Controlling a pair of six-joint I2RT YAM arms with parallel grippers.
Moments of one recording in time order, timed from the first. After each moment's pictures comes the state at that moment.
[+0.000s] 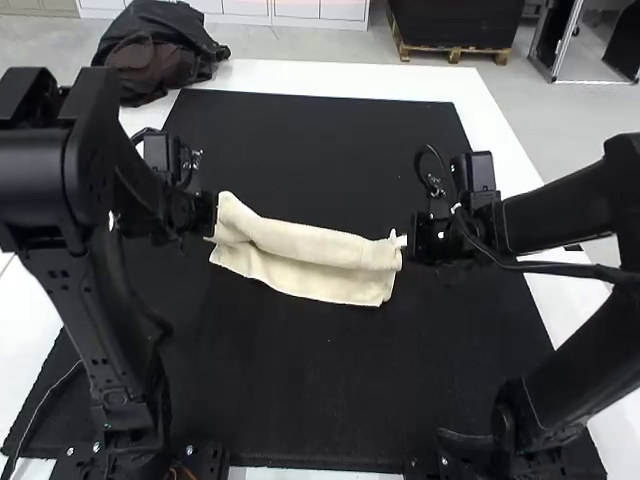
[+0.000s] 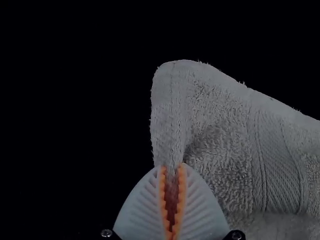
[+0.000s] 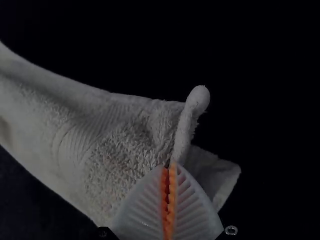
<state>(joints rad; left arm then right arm) 0.15 1.54 0.55 0.33 0.24 0.15 0.22 1.38 0.51 0.09 -0.38 0.20</state>
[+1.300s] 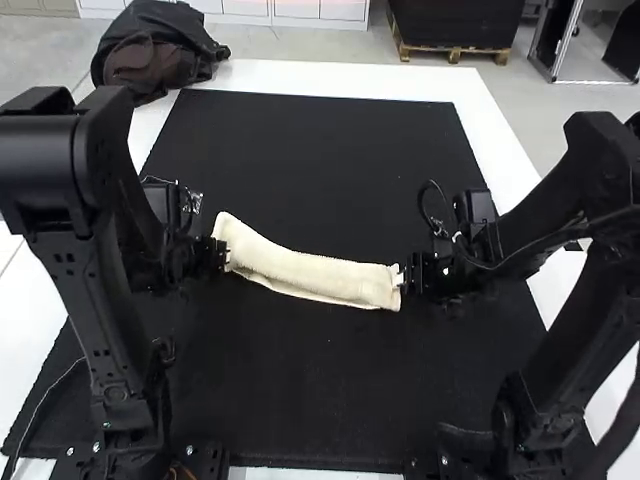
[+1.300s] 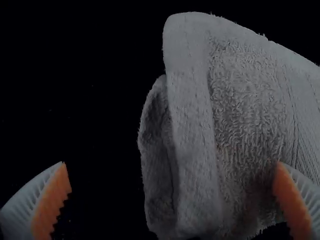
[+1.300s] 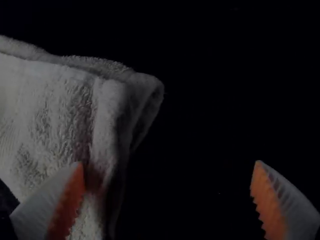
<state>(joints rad) 0.15 1.62 0.33 0.64 0.21 0.18 0.13 1.55 0.44 0.15 -0.39 0.09</state>
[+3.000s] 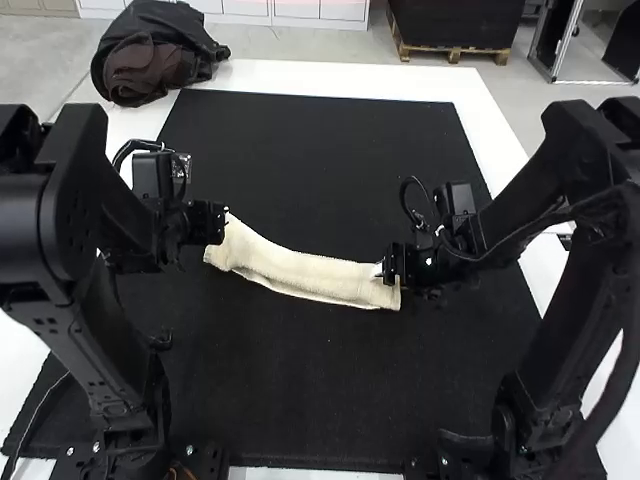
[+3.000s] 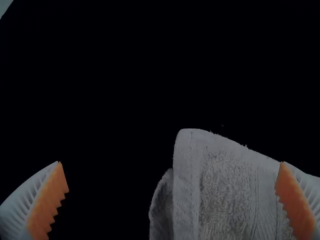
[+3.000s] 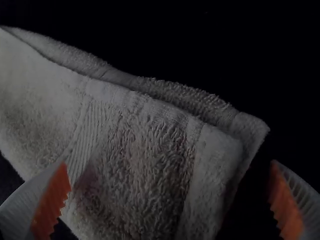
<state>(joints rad) 0.15 1.38 0.37 0.51 0.20 0.05 0.23 1.64 0.52 0.19 -0.46 0.19</state>
